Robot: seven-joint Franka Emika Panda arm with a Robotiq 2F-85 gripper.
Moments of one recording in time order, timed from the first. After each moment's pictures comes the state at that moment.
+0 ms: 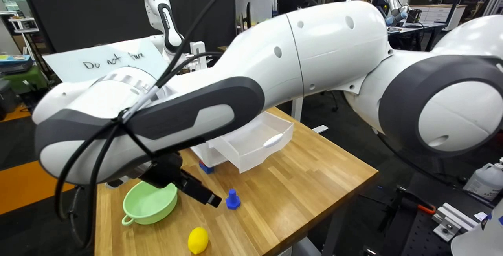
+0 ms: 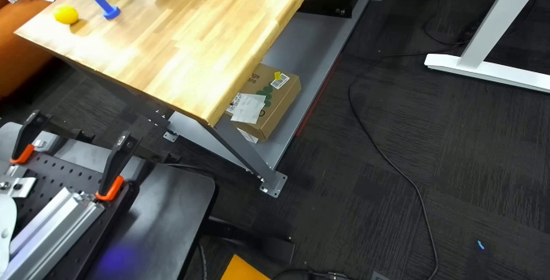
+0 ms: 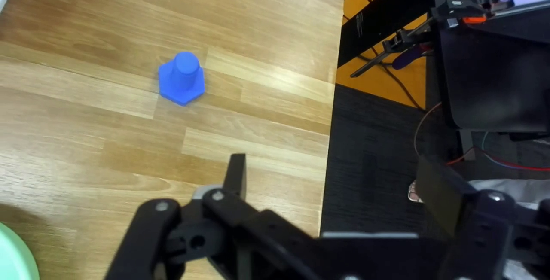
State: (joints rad) arm 0.62 1.08 0.22 -0.75 -0.35 1.21 -0.88
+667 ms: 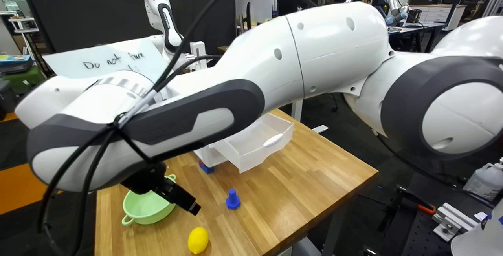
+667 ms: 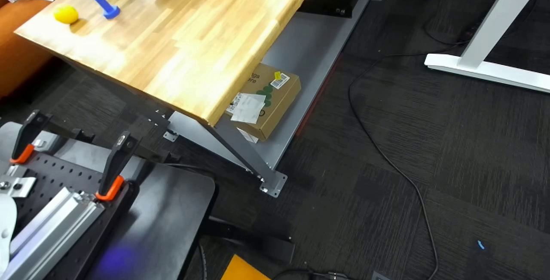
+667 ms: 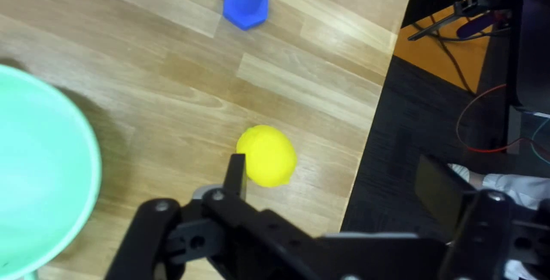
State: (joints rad) arm 0.63 1.09 0.23 -0.75 -0.35 1.40 -0.99
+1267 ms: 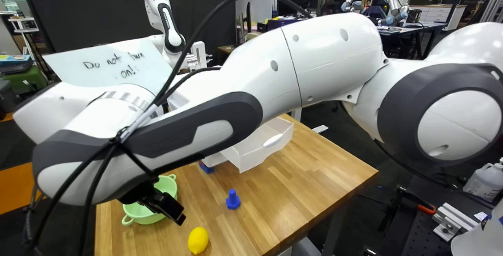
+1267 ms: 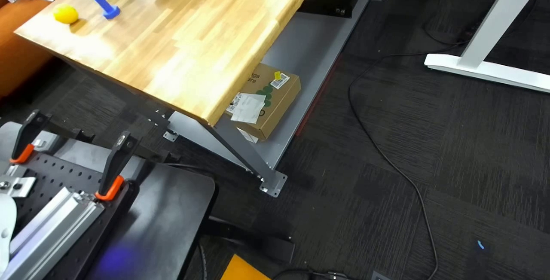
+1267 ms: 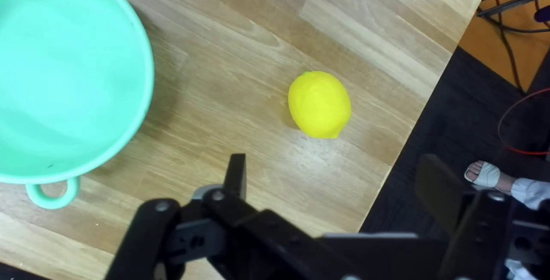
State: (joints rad) arm 0.63 1.12 0.25 -0.75 -0.35 1.57 -1.10
